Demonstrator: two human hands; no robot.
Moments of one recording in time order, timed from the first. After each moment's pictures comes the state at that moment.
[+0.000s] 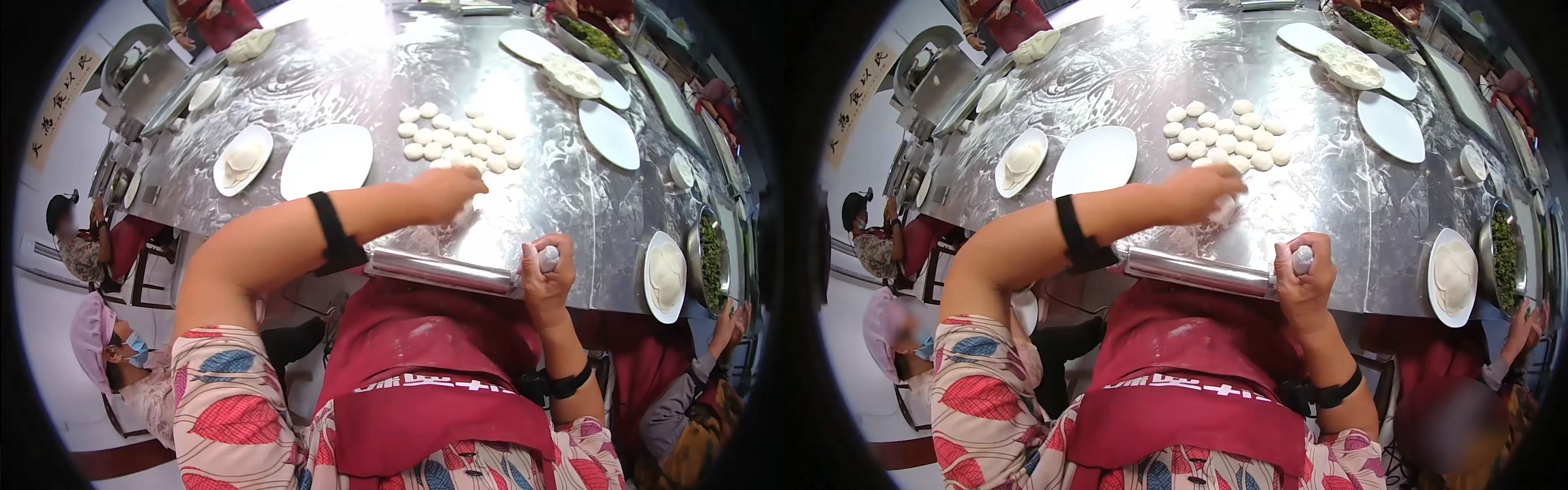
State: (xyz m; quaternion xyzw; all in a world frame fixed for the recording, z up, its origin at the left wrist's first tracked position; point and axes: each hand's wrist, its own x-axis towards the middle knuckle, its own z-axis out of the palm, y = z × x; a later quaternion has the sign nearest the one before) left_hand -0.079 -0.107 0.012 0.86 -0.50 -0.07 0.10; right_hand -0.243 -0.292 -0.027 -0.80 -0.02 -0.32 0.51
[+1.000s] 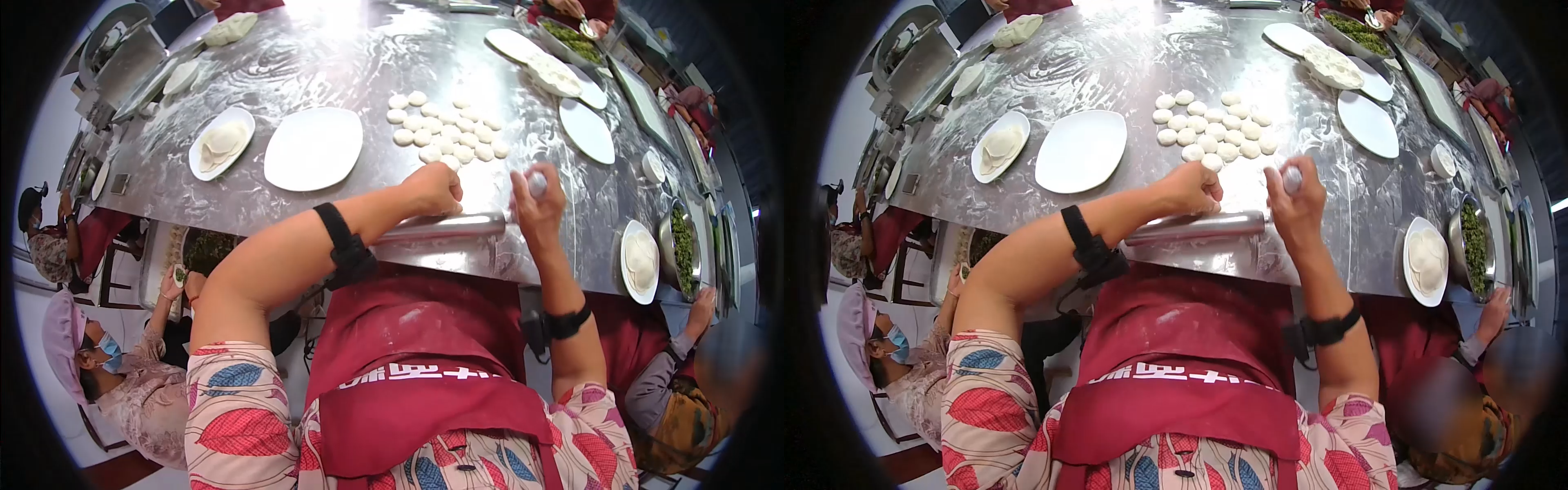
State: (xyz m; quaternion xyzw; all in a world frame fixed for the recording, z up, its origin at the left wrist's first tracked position) left_hand -0.089 -0.099 -0.015 0.85 -0.28 -0.27 0.37; right_hand -0.181 -0.286 0.010 -0.81 0.00 -0.27 0.53
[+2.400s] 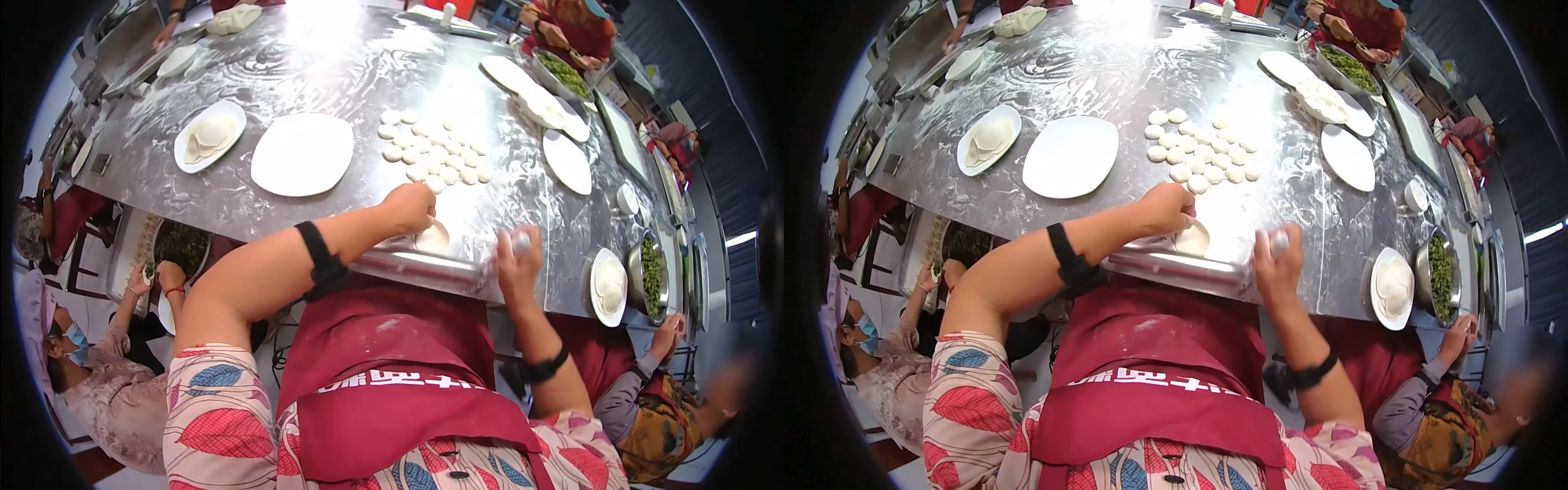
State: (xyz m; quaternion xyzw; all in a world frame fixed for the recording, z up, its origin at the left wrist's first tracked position) left_hand -0.094 -0.091 -0.021 0.88 -0.29 -0.19 0.33; right_hand -0.221 -0.288 -0.013 -0.81 0.05 -0.27 0.53
